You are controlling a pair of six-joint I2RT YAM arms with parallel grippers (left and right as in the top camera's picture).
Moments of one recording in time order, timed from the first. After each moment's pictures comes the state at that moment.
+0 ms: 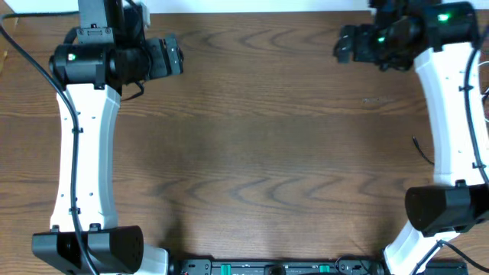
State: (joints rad) left arm 0.02 1.65 1.83 -1.16 0.20 -0.17; right arm 0.15 1.89 2.14 -1.32 -0.16 0.19
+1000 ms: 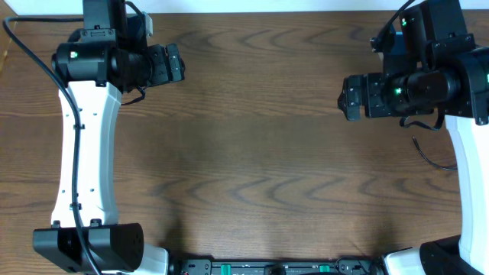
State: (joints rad) left arm 0.02 1.66 1.83 -1.21 0.20 -0.17; right arm 0.25 1.61 2.14 -1.70 -0.12 0.18
